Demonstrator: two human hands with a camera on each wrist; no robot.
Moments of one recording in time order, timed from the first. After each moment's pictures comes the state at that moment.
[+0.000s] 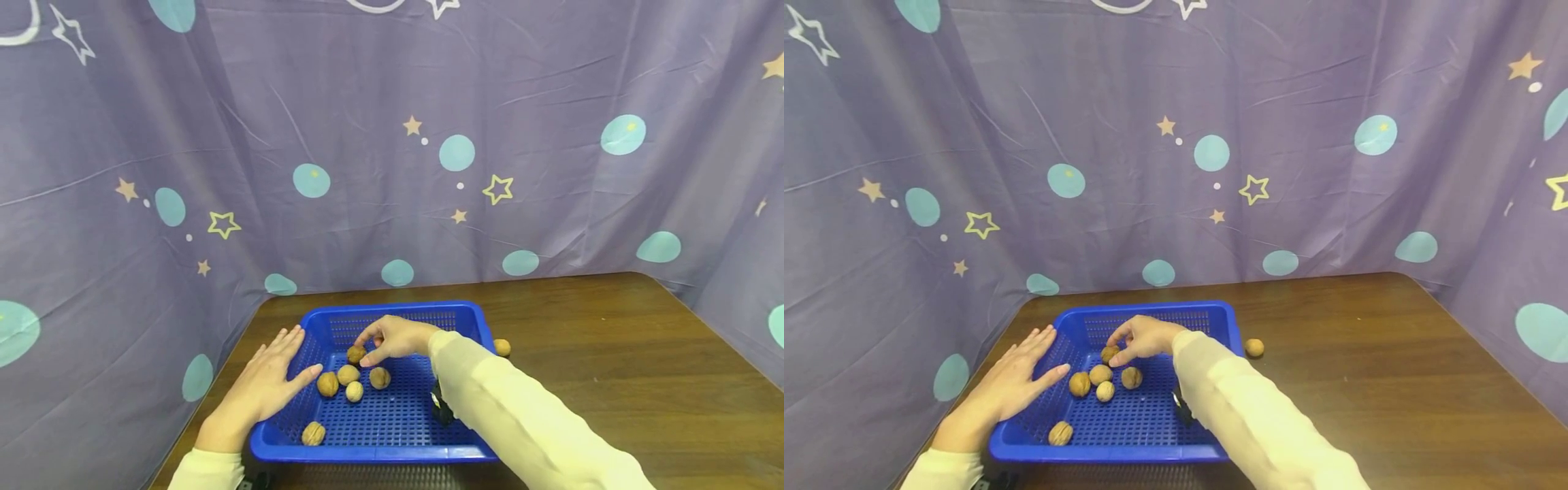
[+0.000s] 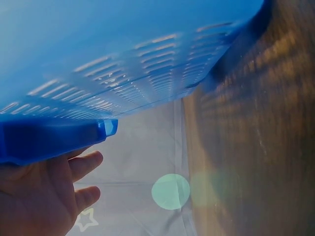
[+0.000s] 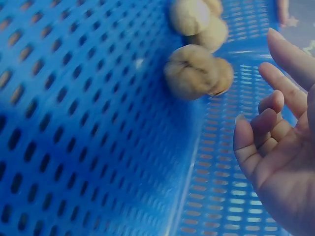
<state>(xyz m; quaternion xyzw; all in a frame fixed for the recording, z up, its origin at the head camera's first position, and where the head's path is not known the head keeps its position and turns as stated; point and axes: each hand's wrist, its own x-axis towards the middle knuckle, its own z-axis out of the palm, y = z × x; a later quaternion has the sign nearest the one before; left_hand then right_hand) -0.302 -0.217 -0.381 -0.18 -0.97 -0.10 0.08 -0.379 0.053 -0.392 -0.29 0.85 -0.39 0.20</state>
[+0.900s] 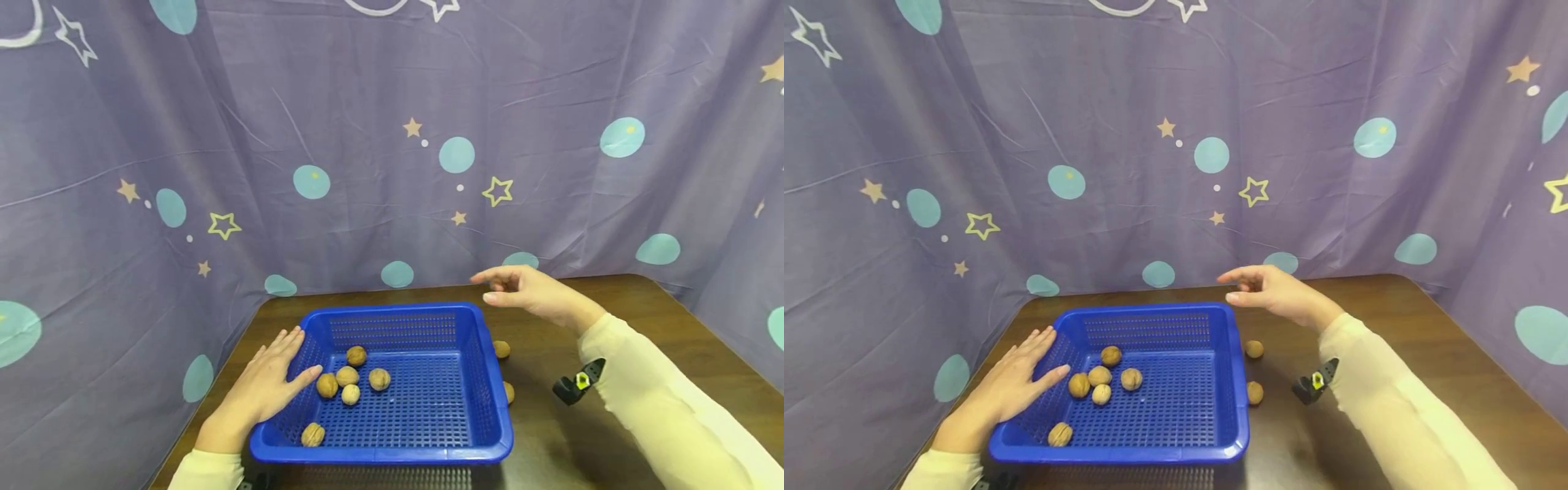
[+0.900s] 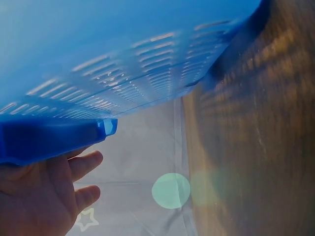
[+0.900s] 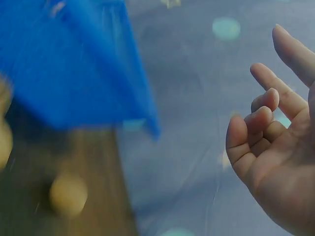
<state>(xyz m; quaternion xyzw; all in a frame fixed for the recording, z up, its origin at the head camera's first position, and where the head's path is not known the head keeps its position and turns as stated) -0.302 -0.217 -0.382 -0.18 -0.97 -0.10 0.08 -0.346 0.261 -0.332 -0.27 0.80 -0.53 0.05</state>
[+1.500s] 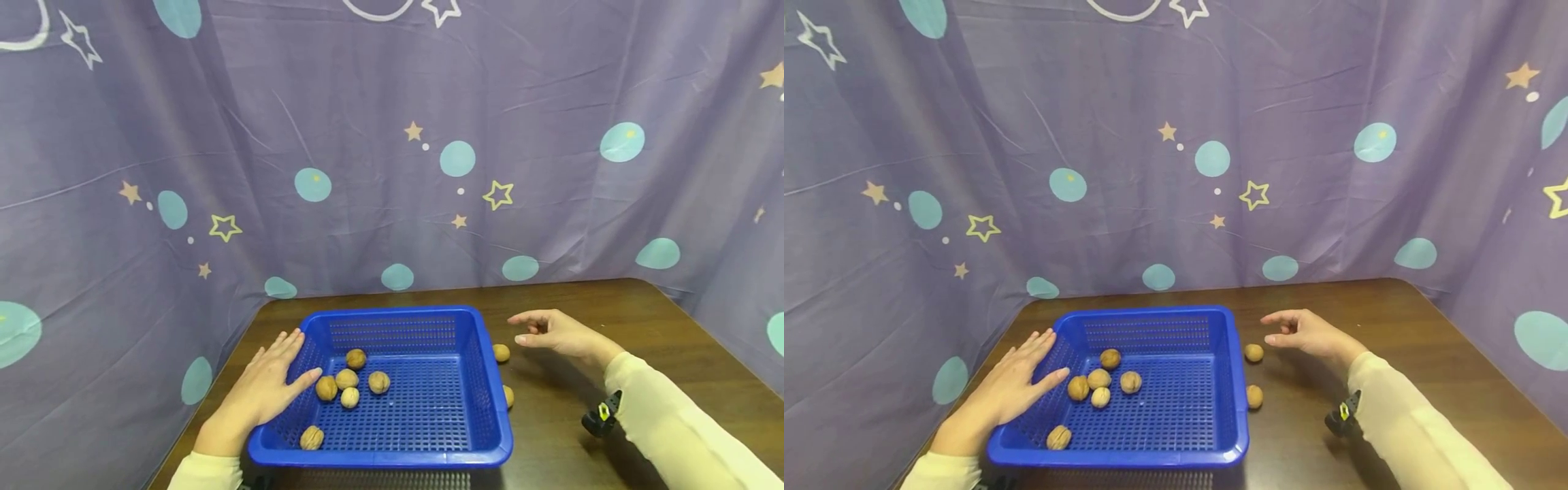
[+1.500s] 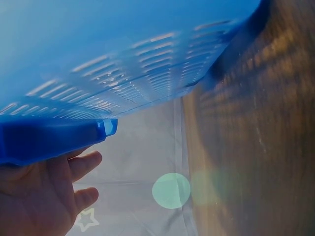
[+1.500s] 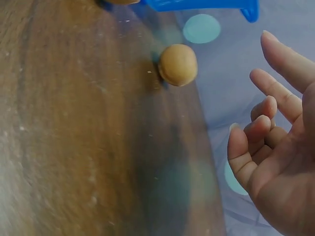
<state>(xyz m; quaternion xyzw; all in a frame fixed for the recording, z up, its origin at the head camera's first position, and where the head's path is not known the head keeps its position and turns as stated) -0.301 -0.217 -0.381 -0.18 -0.98 -0.09 0.08 -0.353 0.321 -0.433 -0.21 0.84 -0.50 0.05</state>
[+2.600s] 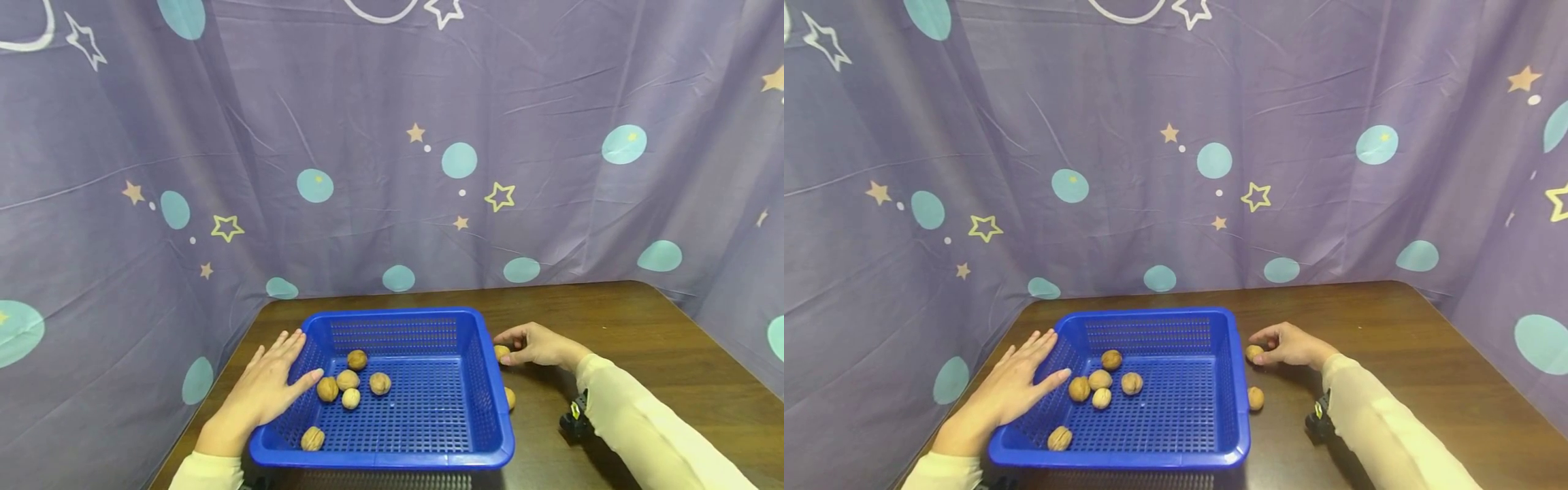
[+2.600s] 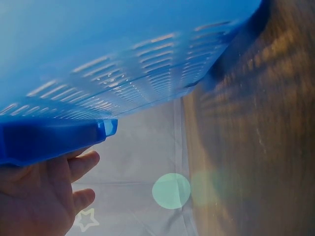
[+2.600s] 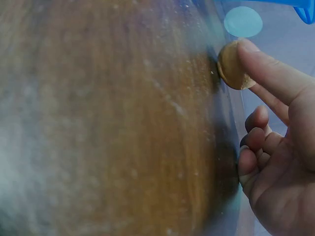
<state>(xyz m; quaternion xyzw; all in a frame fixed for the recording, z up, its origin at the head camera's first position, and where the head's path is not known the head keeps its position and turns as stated) -0.299 -0.217 -0.383 -0.18 -0.97 -0.09 0.10 -0.373 0.299 -0.467 -0.22 0.86 -0.45 0.11</state>
